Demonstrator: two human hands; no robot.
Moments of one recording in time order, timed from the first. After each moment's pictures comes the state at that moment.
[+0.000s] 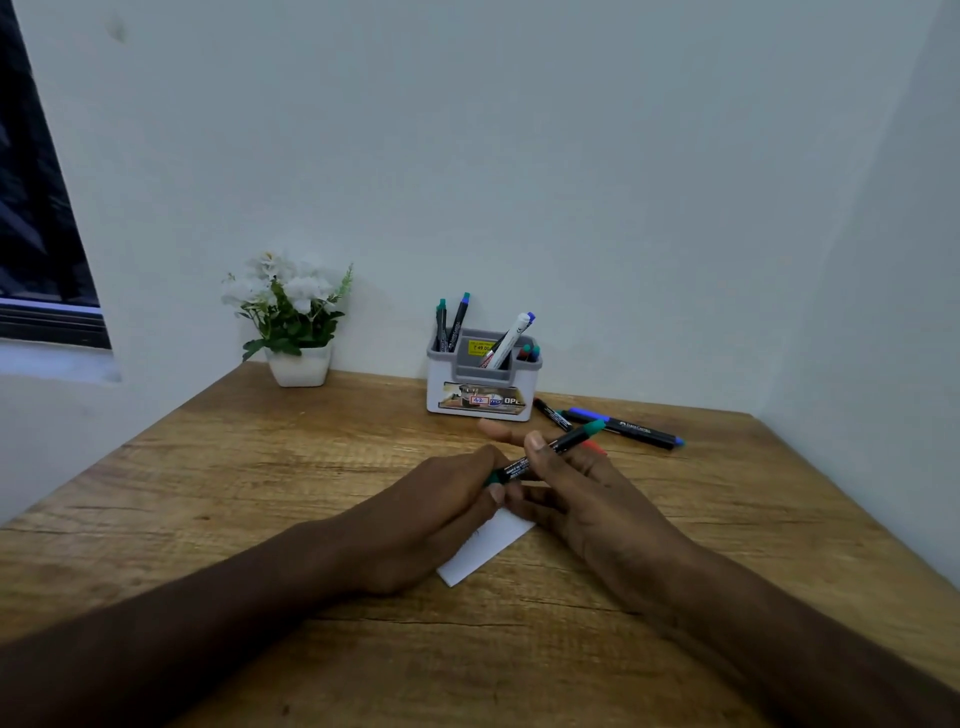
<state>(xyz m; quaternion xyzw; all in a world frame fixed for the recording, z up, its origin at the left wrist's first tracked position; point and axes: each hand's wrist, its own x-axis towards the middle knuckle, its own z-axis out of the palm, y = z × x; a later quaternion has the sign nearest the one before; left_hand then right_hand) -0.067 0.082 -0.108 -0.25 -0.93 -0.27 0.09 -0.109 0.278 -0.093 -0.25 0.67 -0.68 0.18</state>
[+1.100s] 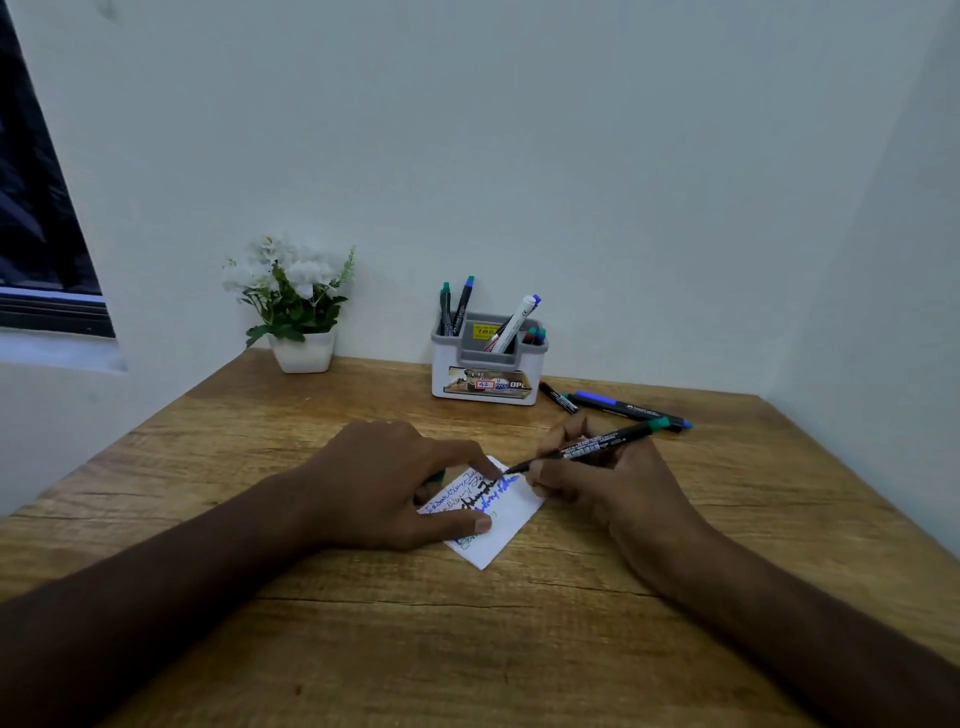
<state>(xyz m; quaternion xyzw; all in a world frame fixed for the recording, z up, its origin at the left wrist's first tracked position) -0.076 0.041 -0.101 -0.23 -0.96 -0.03 0.14 -0.125 0.294 -0.103 -0.20 0.70 -0.68 0.08</state>
